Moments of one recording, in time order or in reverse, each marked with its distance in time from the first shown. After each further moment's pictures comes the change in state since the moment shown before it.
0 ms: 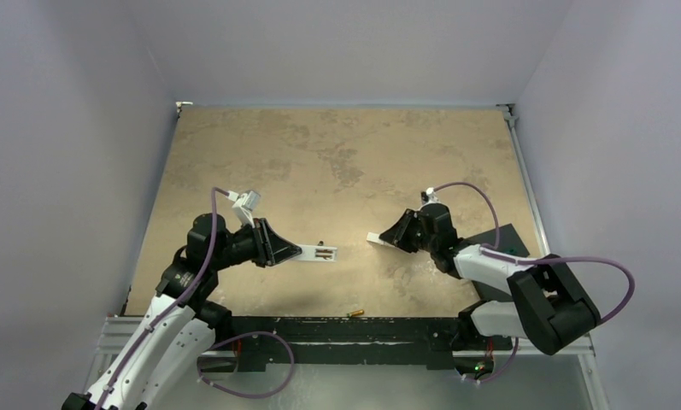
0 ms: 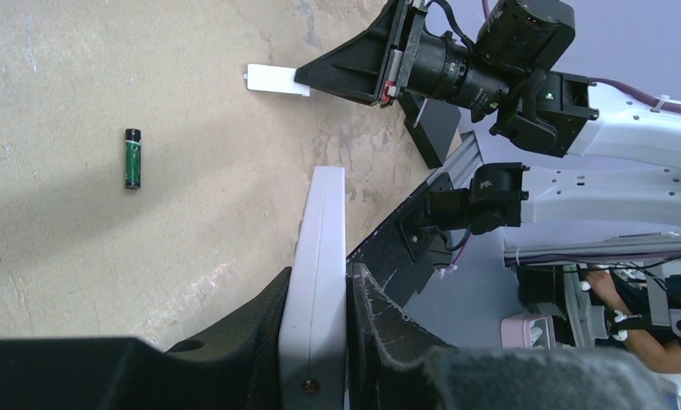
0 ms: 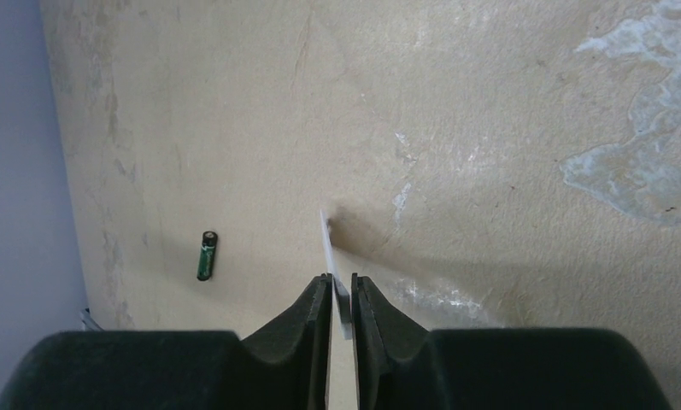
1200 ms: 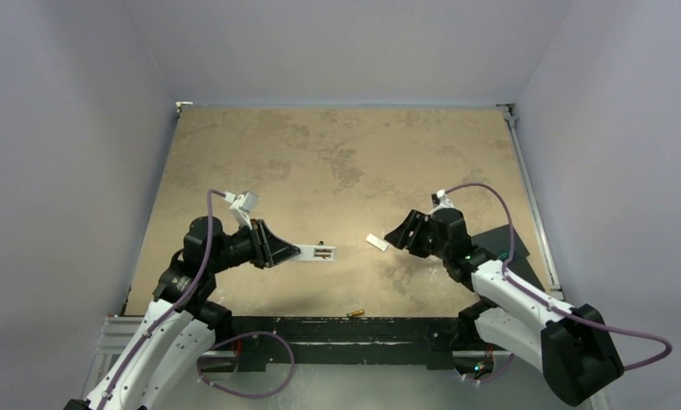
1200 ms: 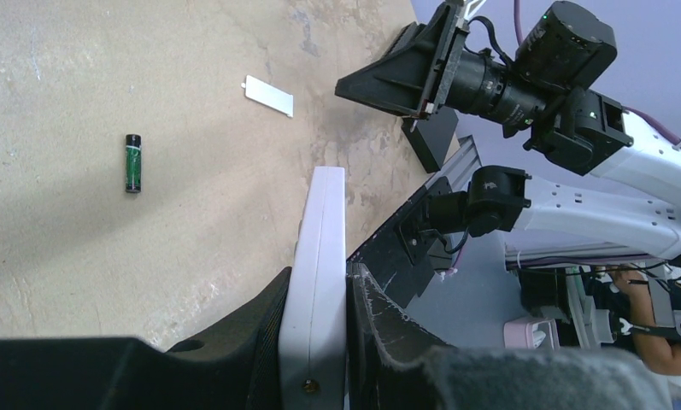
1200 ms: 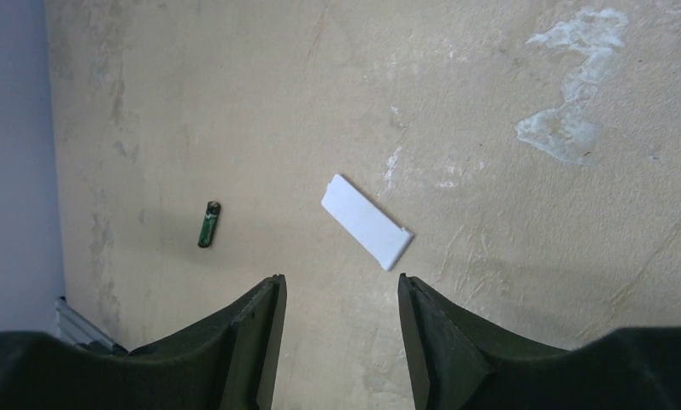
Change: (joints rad) left arm 0.000 -0.041 0.000 -0.014 -0.010 0.000; right arm -0.011 -0.287 -0.016 -0.268 0.043 -0.081
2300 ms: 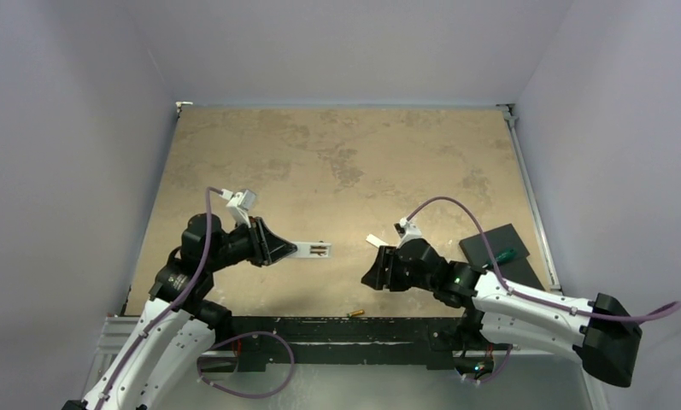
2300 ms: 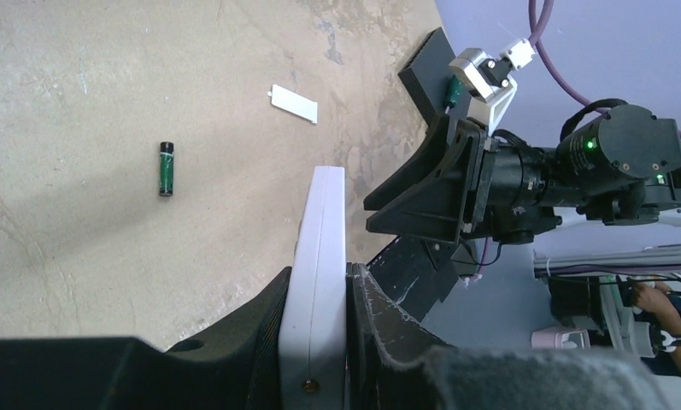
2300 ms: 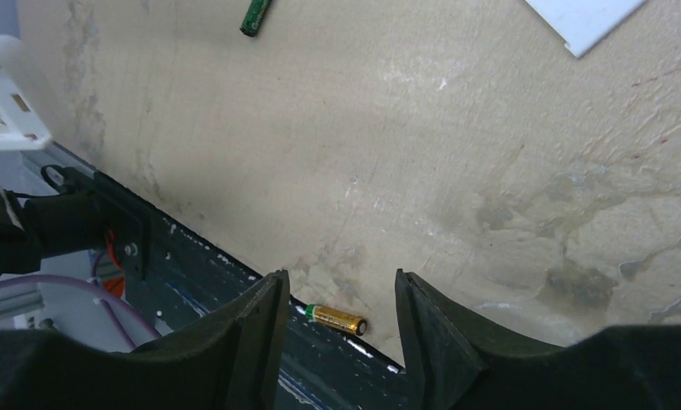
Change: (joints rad) left arm 0.000 0.014 0.052 -0.066 -0.048 0.064; right arm 0.525 -0.120 0.040 -0.233 0.174 0.142
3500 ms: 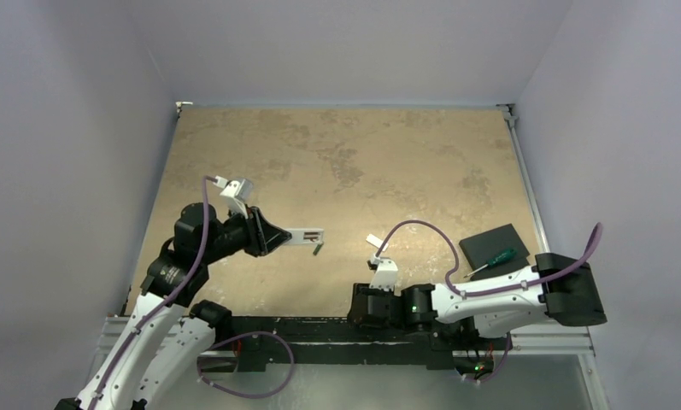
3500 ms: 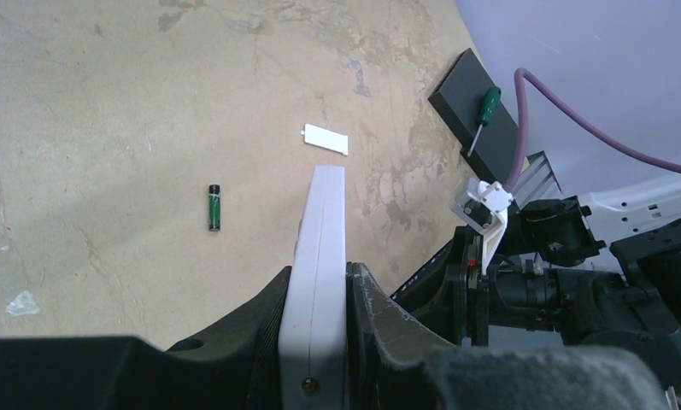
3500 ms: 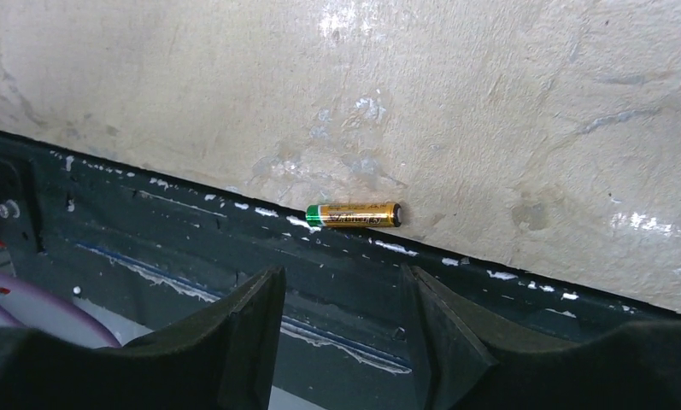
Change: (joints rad) left arm 0.000 0.060 0.141 -0.078 -0.085 0.144; right arm 0.555 0.345 0.201 -0.245 0.387 0.472
